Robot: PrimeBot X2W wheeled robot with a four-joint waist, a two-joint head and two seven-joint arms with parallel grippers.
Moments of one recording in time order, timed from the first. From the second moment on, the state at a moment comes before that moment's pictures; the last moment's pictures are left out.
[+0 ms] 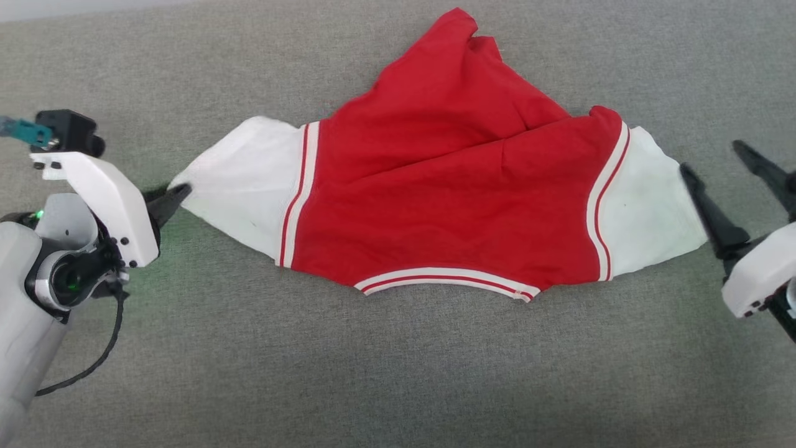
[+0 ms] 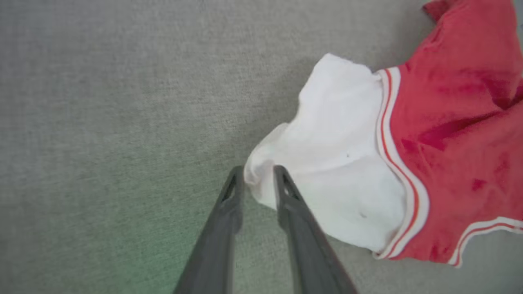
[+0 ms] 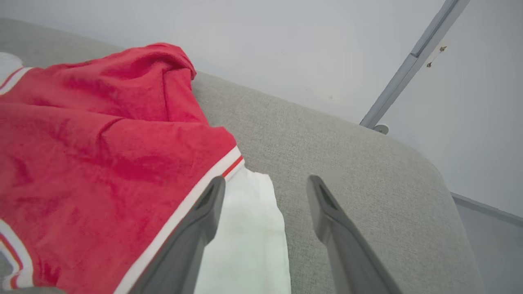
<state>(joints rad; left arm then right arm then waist) -0.78 0.72 -0.70 0.49 -1.19 -0.05 0.44 -0.37 -0.61 0.21 0.12 0.45 0.13 0.07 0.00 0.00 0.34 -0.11</state>
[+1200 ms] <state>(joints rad) -0.23 0.19 -0.19 0.08 -0.31 0.02 -0.26 -0.68 -1.16 1.05 0.01 0.79 0.14 0.46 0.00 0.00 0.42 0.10</state>
